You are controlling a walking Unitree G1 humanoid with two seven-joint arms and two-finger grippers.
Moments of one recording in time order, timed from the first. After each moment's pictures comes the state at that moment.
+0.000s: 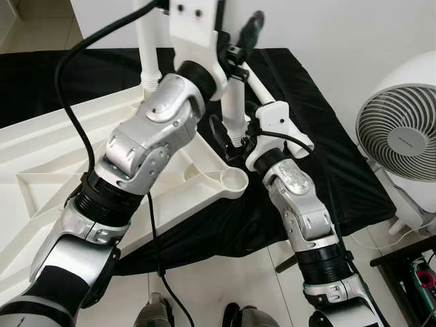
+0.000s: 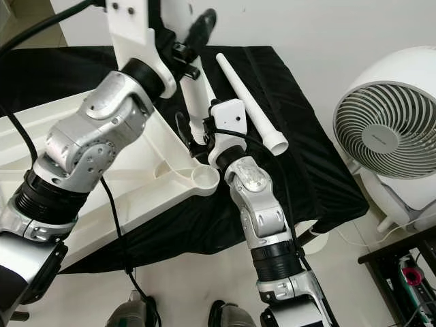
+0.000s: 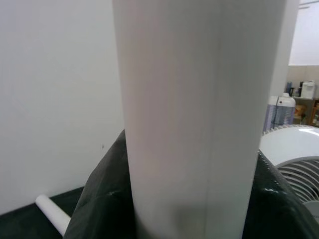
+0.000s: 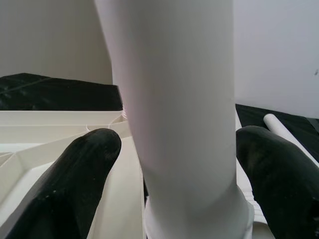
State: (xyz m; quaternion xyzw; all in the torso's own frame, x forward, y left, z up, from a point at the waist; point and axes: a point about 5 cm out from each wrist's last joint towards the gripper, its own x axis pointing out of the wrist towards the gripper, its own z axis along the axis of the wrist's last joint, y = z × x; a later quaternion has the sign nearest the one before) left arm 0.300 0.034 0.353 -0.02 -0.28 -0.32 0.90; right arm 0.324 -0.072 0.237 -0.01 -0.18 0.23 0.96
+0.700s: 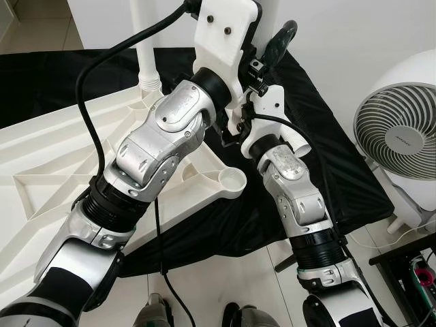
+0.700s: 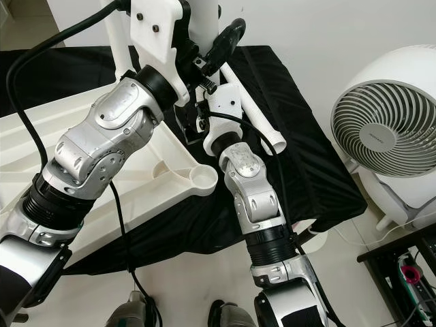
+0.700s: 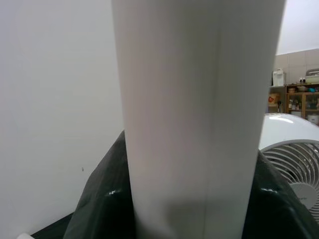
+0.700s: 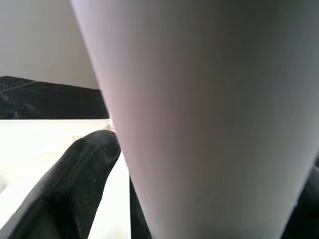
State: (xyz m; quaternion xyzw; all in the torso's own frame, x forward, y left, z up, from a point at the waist) left arm 0.289 0.019 0.350 0.03 -0.31 -0.39 0.87; right arm 0.333 -0.065 0.251 -0.02 -0.18 0.22 0.96
